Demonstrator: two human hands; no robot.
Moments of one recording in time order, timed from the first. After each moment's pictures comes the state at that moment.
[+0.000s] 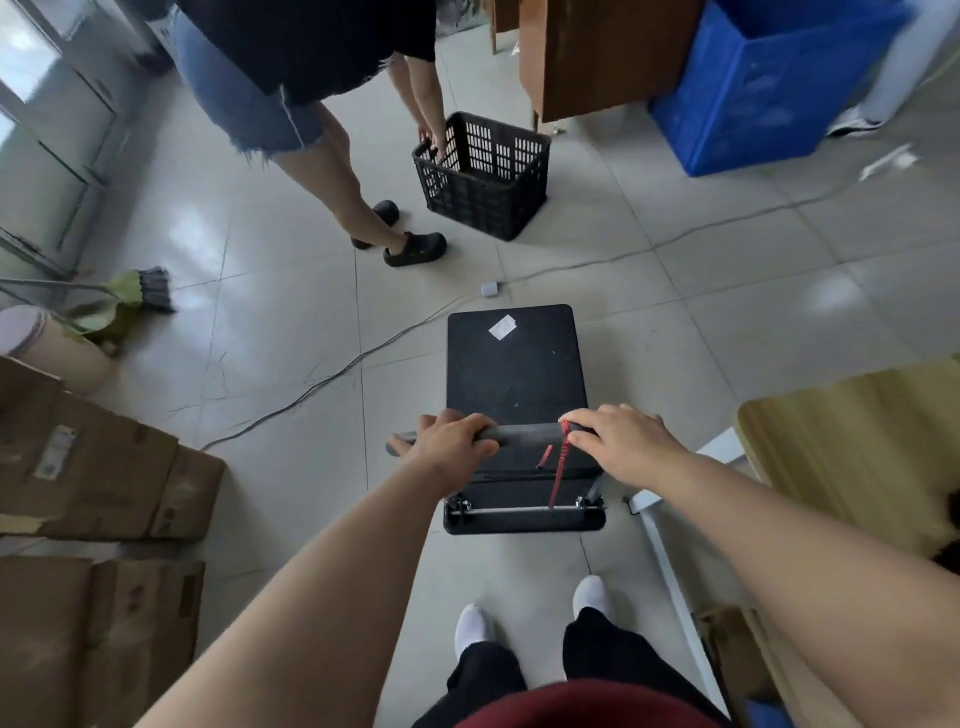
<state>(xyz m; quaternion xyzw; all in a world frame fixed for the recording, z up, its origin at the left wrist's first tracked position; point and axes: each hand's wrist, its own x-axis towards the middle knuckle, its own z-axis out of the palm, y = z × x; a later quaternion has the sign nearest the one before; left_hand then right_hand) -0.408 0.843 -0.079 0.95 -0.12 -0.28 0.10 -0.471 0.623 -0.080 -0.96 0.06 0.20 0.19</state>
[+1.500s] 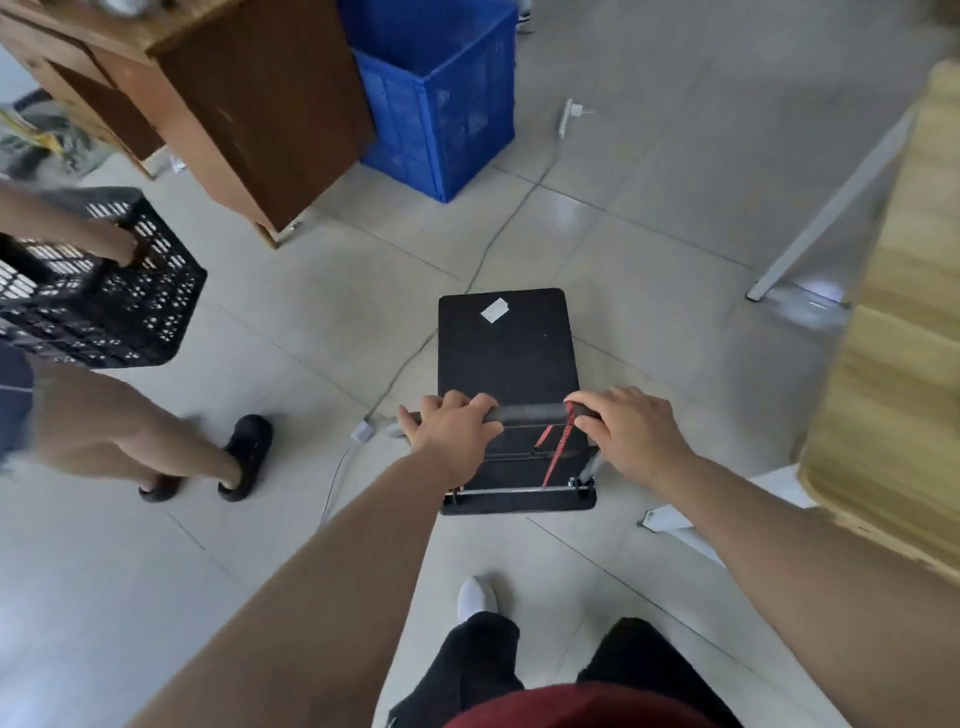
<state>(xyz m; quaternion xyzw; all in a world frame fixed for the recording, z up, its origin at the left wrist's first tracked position) -0.043 0.641 -0.092 0.83 -0.51 -0.25 -0.02 -0.244 0.540 -0.097 -0.88 0.44 0.04 0.19</state>
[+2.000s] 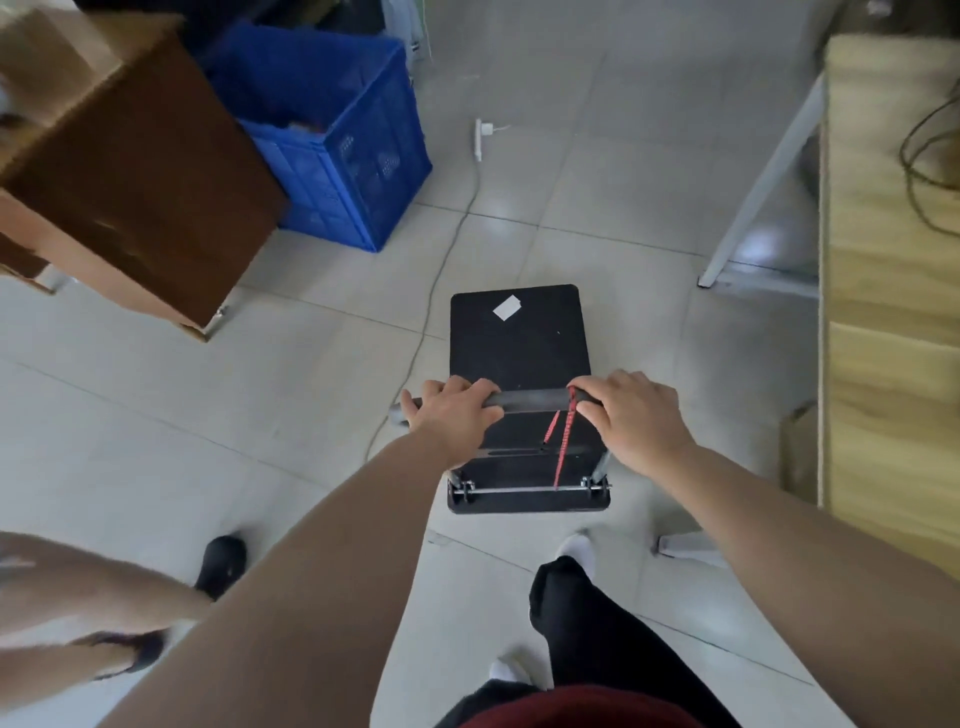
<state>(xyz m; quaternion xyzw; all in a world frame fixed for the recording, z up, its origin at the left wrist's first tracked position) 0.001 0.454 -0.088 0.75 -0.61 -0.24 -0.08 -0.220 0.412 -0.107 -0.83 0.54 -0.01 0.14</state>
